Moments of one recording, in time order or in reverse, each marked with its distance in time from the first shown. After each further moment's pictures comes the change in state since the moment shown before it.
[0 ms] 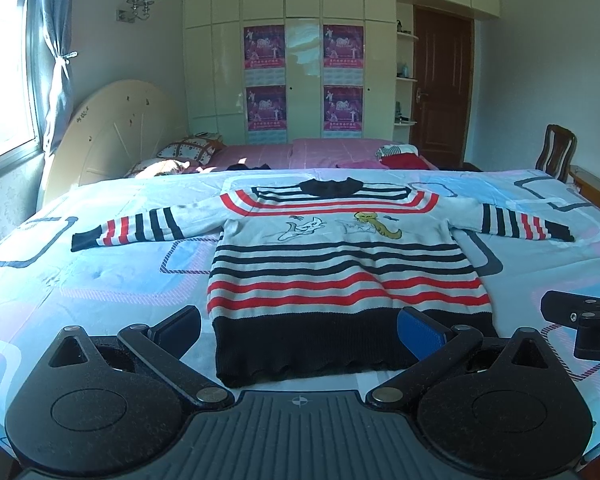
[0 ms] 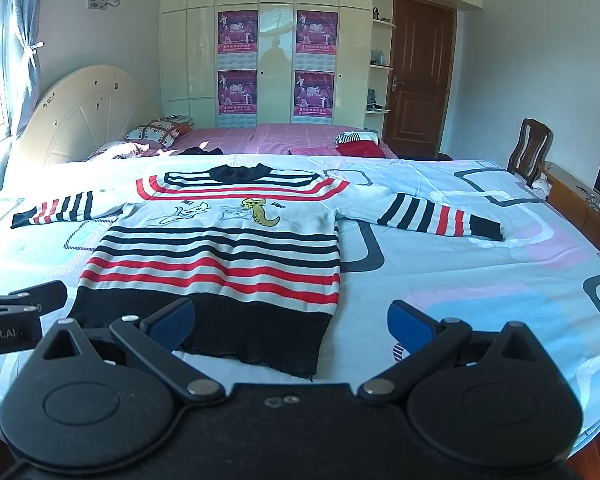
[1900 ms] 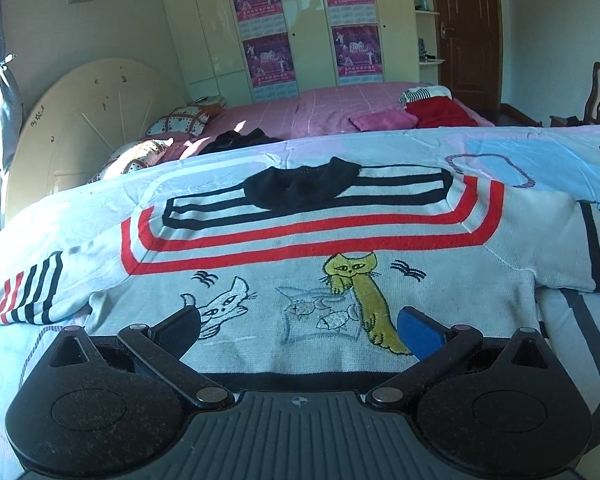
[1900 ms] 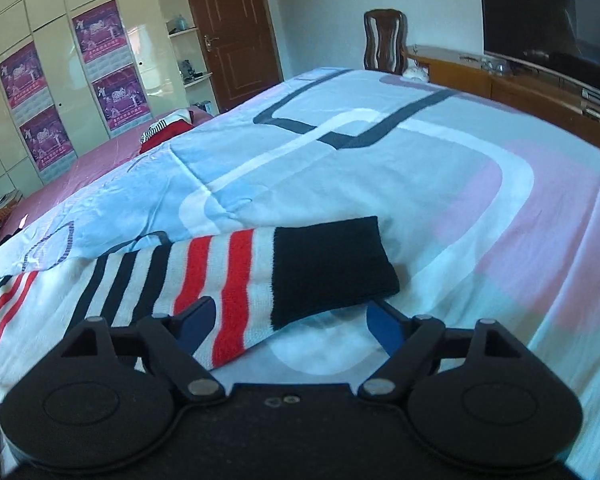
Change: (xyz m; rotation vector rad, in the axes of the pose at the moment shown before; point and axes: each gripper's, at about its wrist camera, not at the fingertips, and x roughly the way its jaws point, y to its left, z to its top) left arm 0.337 -0.156 0.116 0.093 0.171 0.133; right arm 0.358 -0.345 0.061 0.495 0.092 -0.303
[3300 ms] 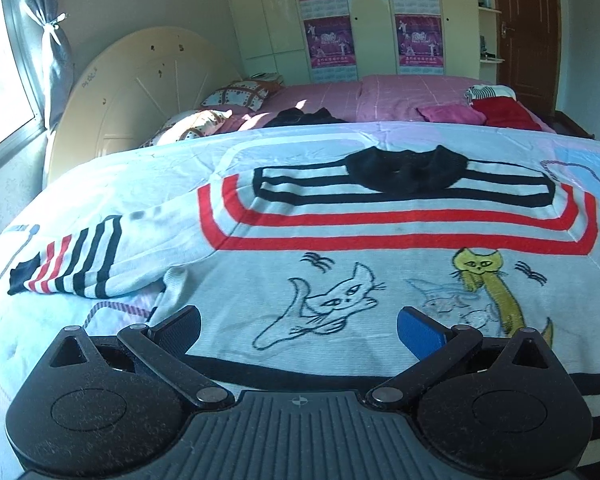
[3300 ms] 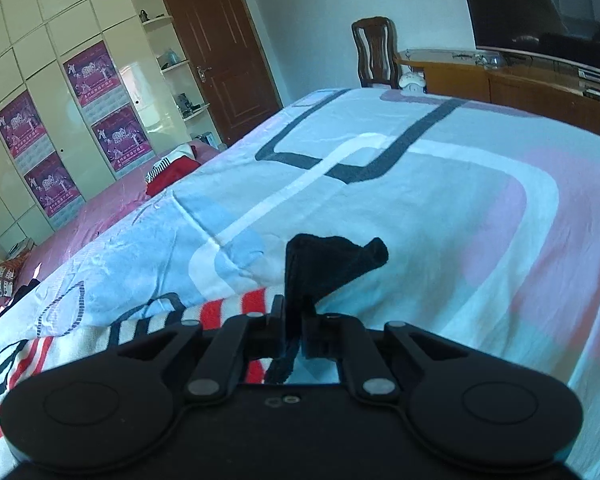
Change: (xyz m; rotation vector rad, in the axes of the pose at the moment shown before) left arm 0.032 0.094 -0.007 -0.117 0.055 0.115; right arm 0.010 0.009 0.028 0.091 -0.085 0.060
